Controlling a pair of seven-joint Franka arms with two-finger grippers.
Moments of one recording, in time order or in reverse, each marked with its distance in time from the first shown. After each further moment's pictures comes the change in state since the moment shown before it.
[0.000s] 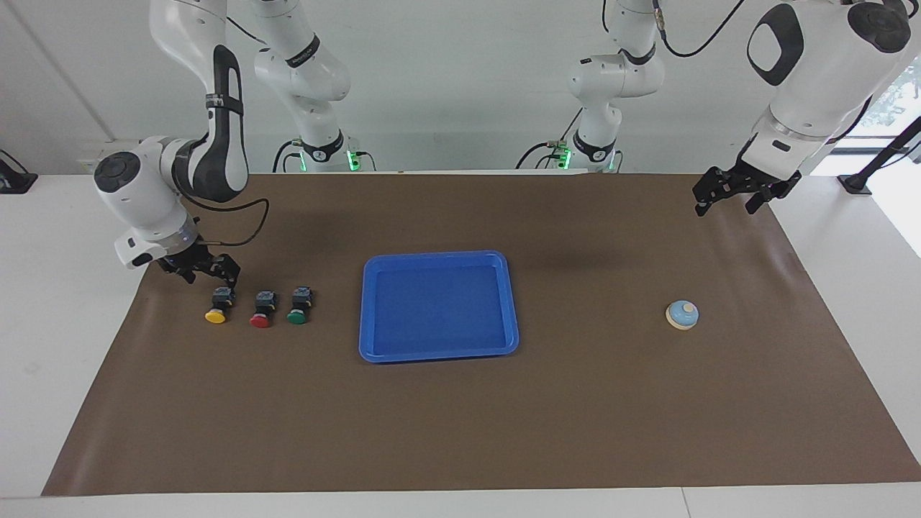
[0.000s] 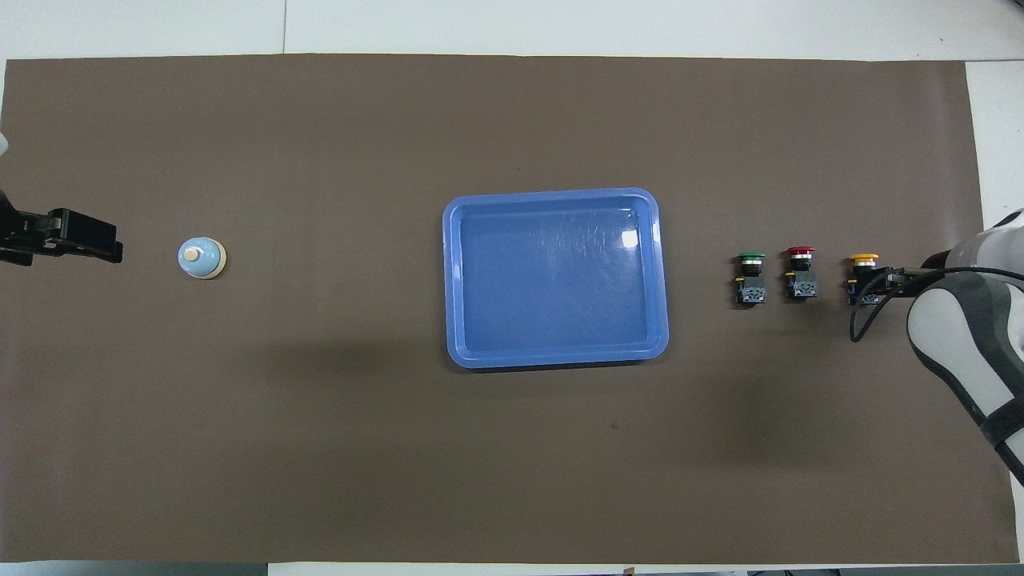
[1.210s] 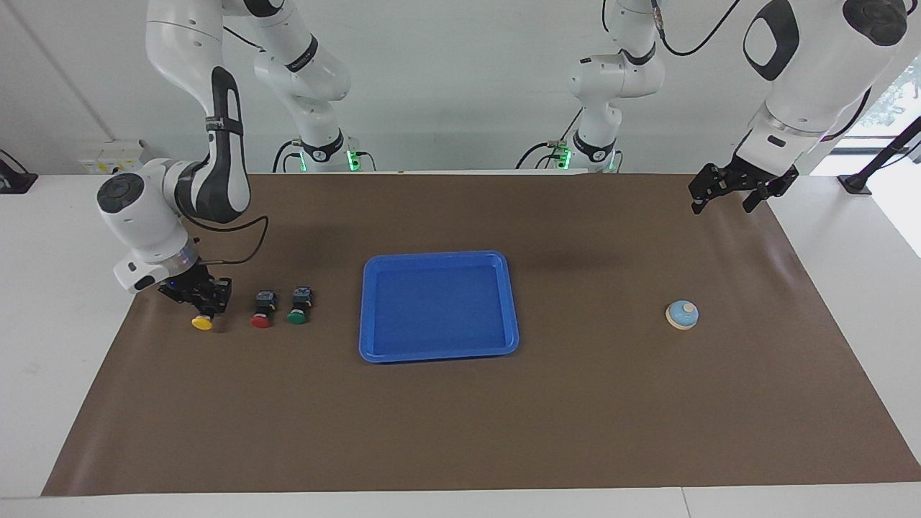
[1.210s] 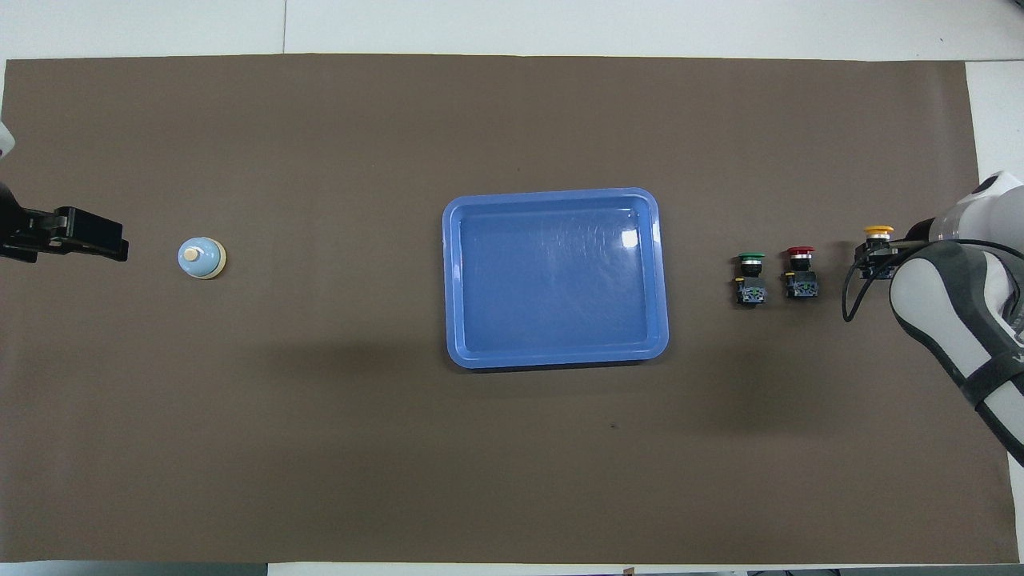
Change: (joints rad) left arm -0.021 0.000 0.003 0.009 0.000 -0.001 0.000; right arm 0.042 0.104 0.011 0.155 -0.006 -0.013 -0.098
